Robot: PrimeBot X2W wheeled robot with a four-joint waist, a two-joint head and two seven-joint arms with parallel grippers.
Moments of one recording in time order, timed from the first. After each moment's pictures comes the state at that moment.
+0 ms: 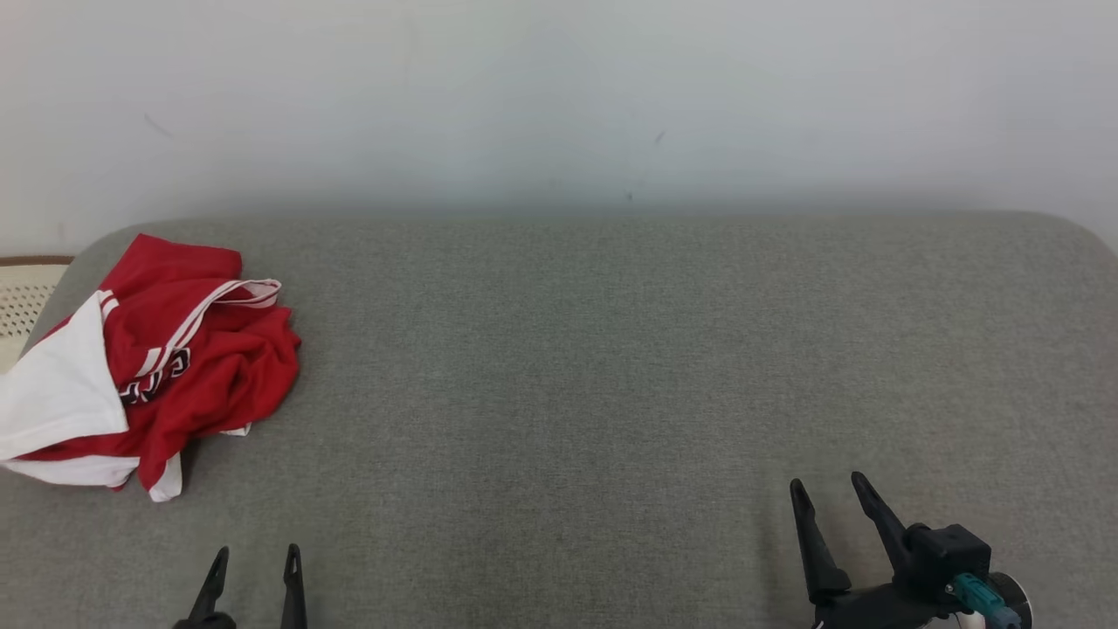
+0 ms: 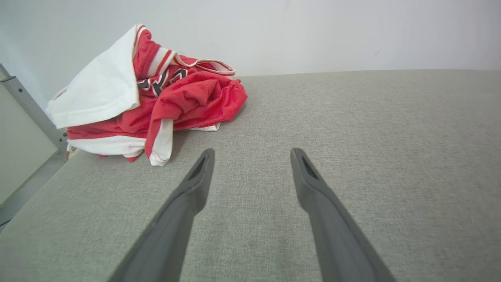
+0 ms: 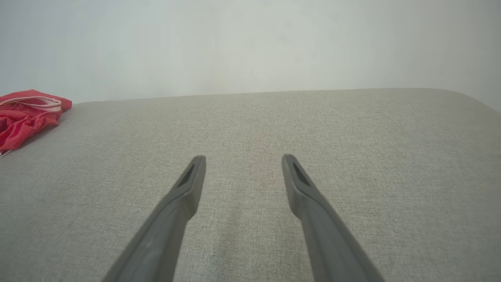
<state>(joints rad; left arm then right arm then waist) -0.08 0.11 -0.03 0.25 -0.04 0.13 -0.26 -0.13 -0.16 0.25 0.35 0.19 0.13 -0.26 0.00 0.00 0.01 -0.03</state>
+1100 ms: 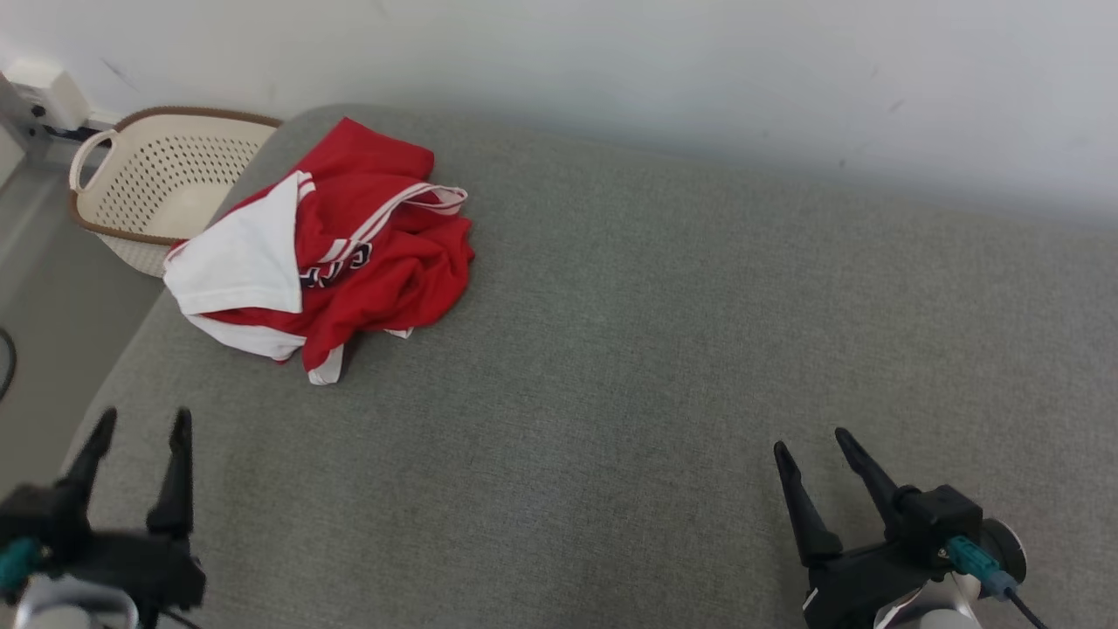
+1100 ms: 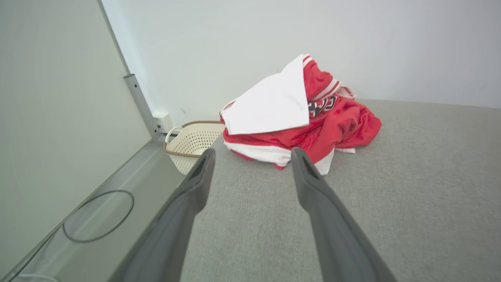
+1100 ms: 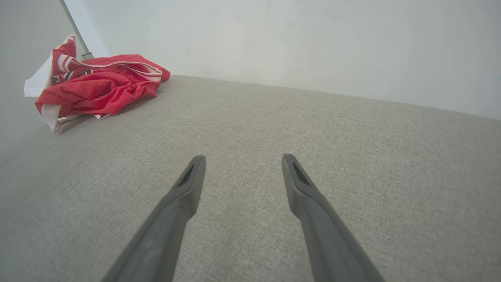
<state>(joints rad) -0.28 0.22 0.12 0.34 -0.08 -0.10 -0.26 -0.18 -0.21 0.35 0.33 0.20 0.13 -0.26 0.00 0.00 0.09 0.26</state>
